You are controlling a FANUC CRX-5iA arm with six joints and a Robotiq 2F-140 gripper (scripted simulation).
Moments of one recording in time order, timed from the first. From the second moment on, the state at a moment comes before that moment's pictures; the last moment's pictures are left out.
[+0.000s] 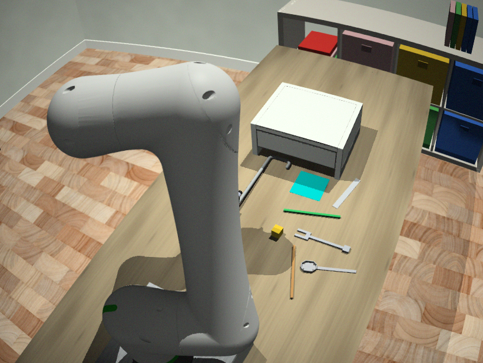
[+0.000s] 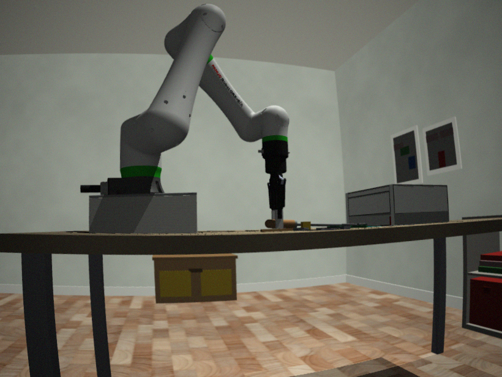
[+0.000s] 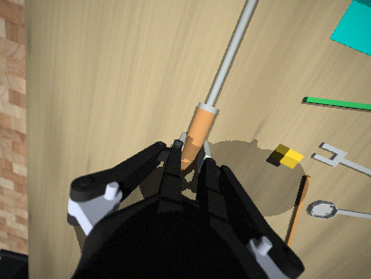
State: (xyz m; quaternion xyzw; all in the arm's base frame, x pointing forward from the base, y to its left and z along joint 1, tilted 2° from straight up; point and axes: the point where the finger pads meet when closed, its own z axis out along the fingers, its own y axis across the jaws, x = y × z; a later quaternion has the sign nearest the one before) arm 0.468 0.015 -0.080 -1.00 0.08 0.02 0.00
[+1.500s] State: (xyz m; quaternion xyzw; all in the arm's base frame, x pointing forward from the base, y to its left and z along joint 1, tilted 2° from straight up) arm 0.583 -0.004 -0.084 -1.00 0.08 0.02 0.00
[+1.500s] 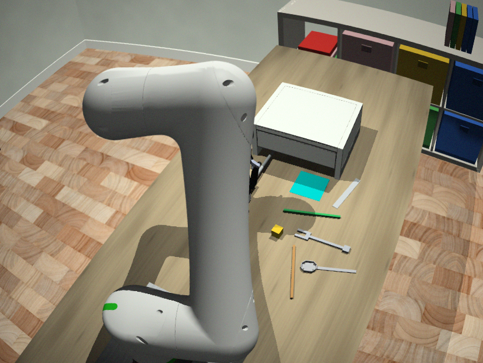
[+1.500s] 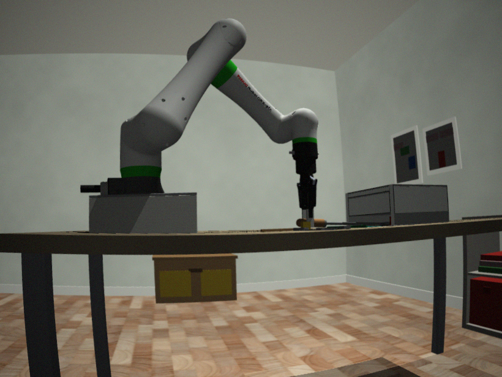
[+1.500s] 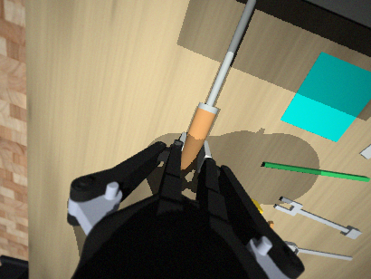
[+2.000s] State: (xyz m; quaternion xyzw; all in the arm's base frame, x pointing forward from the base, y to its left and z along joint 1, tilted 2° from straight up) arm 0.618 -0.010 -0.085 -1.00 0.08 0.02 0.00
